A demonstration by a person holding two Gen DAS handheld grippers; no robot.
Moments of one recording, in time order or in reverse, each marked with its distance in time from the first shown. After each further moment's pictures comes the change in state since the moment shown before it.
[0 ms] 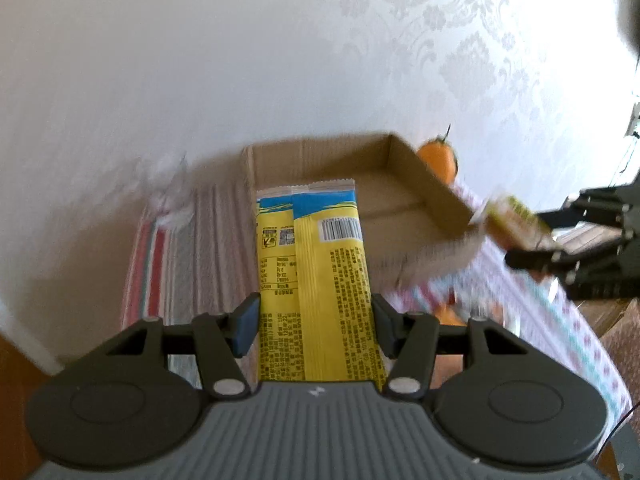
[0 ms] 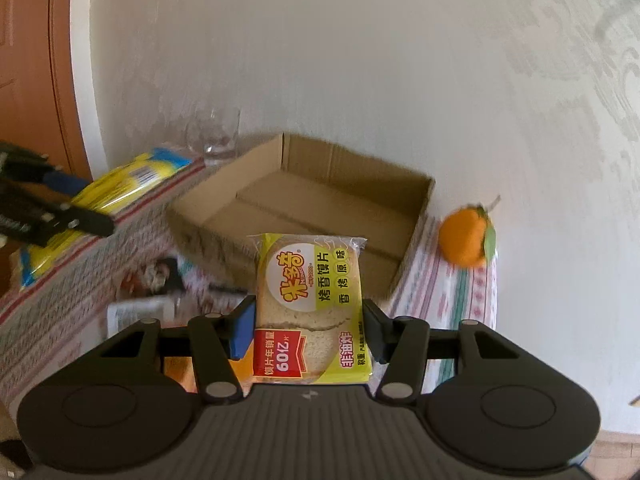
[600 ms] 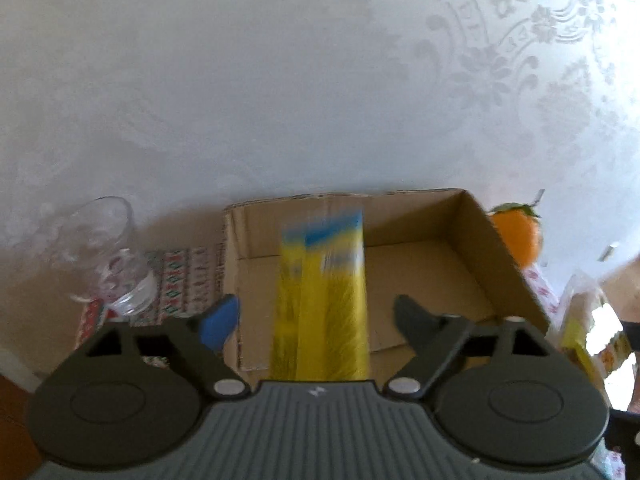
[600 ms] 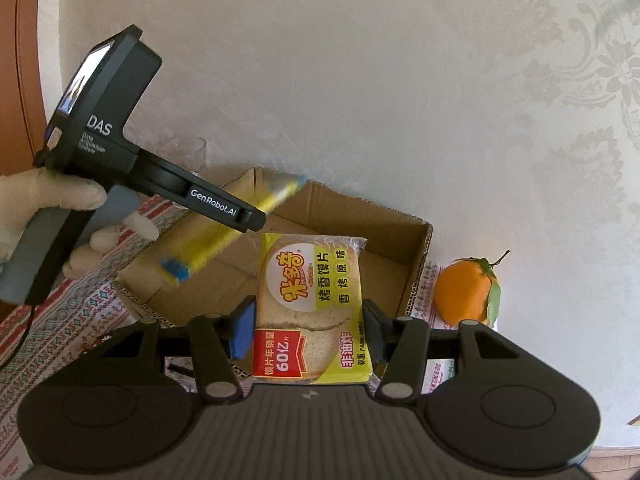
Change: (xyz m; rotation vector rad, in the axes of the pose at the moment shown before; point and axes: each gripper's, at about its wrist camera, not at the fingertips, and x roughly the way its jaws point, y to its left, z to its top) left arm 0.154 0.015 0.092 -0.109 0.032 0.074; right arm 0.061 -0.021 0.057 0.018 -0.003 -0.028
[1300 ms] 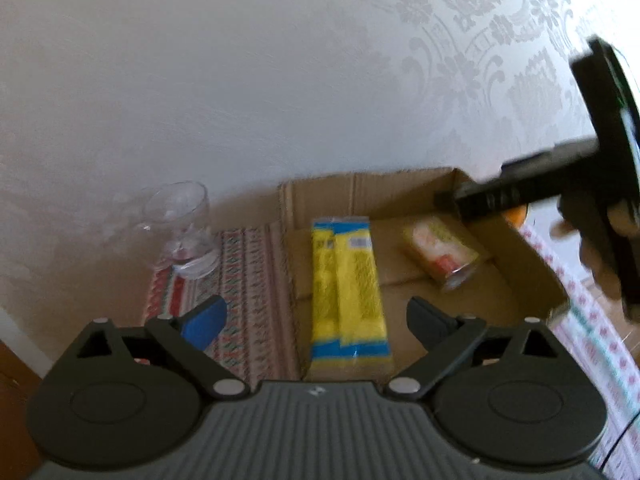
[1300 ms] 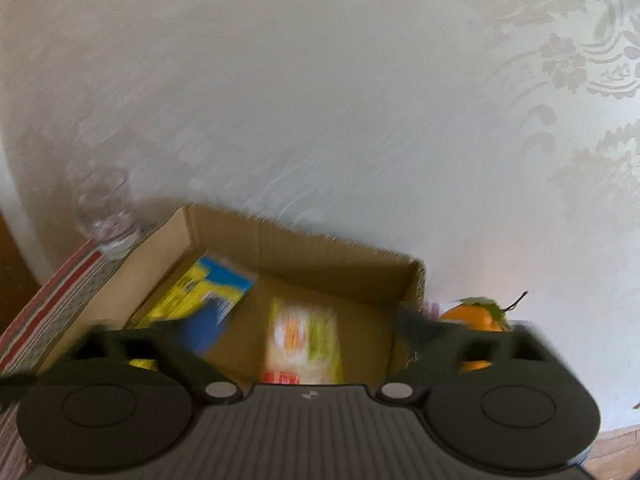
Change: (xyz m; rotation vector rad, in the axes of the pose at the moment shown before) left arm -0.086 0.015 -0.064 0.067 -0.083 0.063; right arm 0.089 -0.018 0.048 0.111 -0.014 -0.115
